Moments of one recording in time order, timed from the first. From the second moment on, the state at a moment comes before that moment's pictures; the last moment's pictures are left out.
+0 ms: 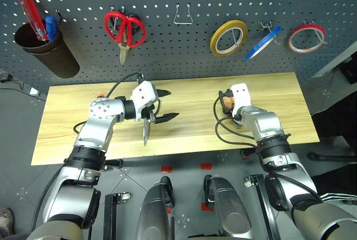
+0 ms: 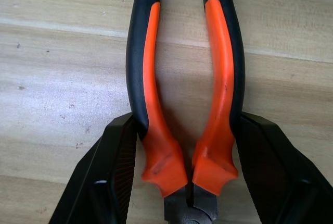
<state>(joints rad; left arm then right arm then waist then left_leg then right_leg) -0.61 0.56 -0.09 0.36 -0.15 -0.03 -1.07 -0.76 -0.16 -0.01 0.46 0.02 0.79 0.14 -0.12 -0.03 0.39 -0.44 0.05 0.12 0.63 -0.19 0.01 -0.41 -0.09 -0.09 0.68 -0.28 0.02</state>
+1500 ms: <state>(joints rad) -0.62 0.40 0.05 -0.02 -0.25 0.29 -0.54 -1.23 -0.03 0.12 0.80 -0.18 -0.48 -0.09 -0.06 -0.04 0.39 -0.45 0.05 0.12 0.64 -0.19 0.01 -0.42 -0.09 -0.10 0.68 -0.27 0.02</state>
